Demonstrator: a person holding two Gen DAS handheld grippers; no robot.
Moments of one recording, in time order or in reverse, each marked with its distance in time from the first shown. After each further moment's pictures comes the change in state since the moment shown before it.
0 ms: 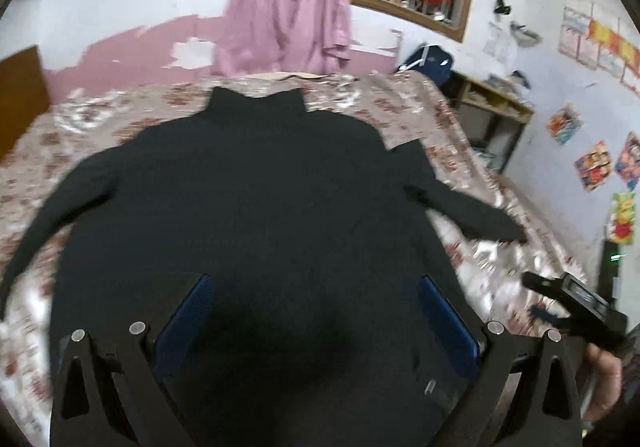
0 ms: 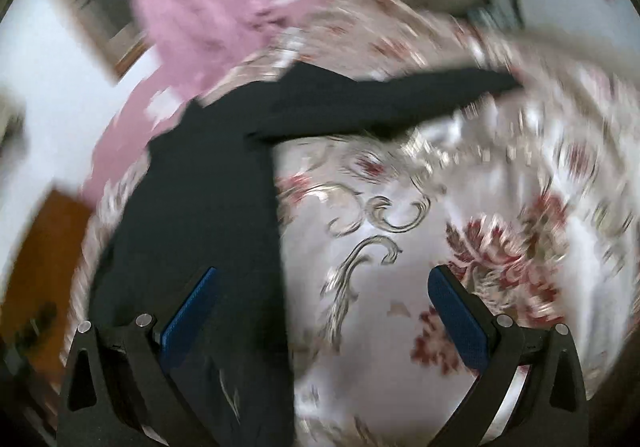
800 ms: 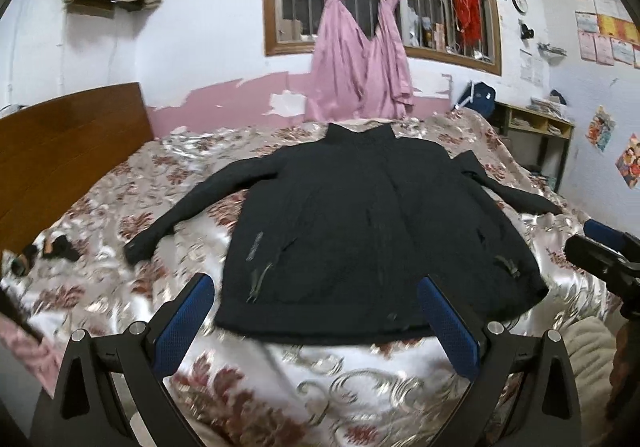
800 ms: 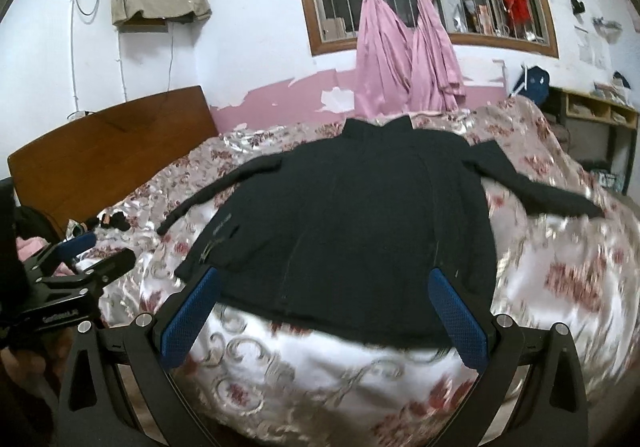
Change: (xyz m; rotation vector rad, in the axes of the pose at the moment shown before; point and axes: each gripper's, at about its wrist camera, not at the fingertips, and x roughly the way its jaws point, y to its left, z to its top) left arm -0.231 0.072 -0.160 0.029 -0.196 0.305; right arm -0.178 0.151 -0.225 -0.717 -0.224 0.259
